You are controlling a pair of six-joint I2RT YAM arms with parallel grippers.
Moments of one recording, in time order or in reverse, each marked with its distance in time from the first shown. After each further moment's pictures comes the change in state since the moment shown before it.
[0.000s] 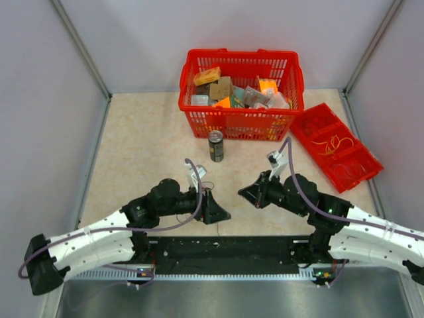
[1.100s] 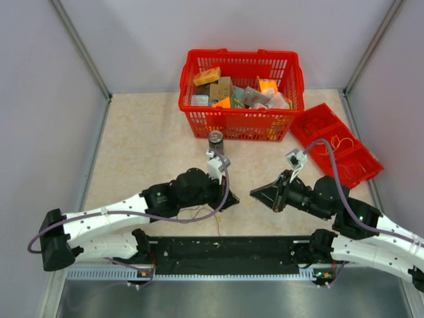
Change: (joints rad) left arm -0.181 0.362 0.348 -0.131 -0.274 0.238; right arm -0.008 -0.197 0.102 -0.149 -0.126 -0.080
